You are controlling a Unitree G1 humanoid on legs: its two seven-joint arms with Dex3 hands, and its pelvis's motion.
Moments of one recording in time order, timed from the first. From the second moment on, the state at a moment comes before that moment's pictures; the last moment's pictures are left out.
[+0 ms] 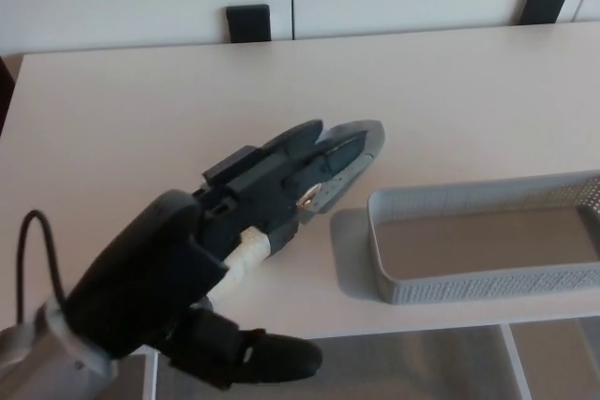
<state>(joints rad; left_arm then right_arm) 0.12 0.43 -0.16 -0.60 0.18 -0.18 -0.38 0.42 -0.28 -0.12 0.50 0.08 -0.23 0.31</state>
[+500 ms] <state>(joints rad) -0.02 0.35 -0.31 -0.37 0.43 -0.05 -0.32 0.41 -0.28 -0.10 0.50 0.08 -0.23 0.31</state>
